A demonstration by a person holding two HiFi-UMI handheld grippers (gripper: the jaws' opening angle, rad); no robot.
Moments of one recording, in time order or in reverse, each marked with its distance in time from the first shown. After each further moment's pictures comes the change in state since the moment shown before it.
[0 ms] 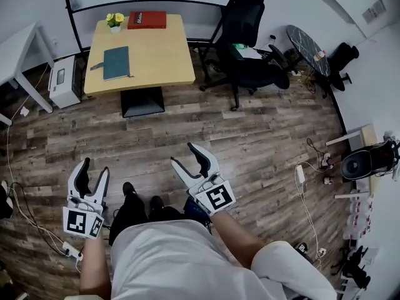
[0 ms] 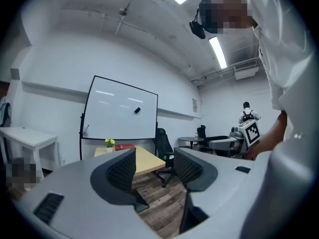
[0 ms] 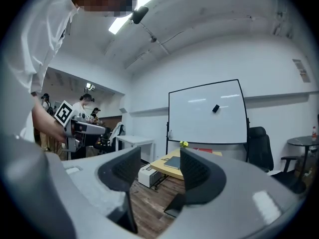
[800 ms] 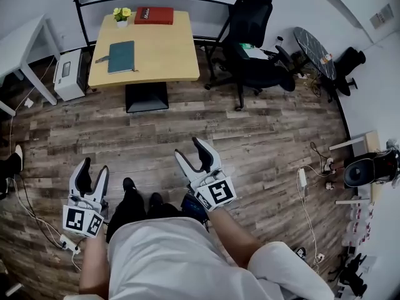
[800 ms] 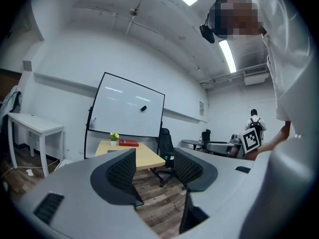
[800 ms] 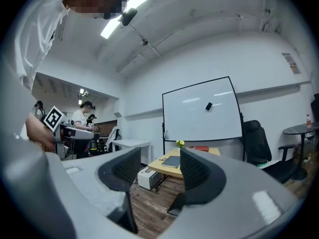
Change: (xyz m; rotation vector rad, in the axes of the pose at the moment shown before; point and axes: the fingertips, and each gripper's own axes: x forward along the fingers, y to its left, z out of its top) left arm -0.022 -0.010 -0.020 -0.106 0.003 0.058; right arm -0.010 -0.014 -0.016 0.078 -0.018 -0.040
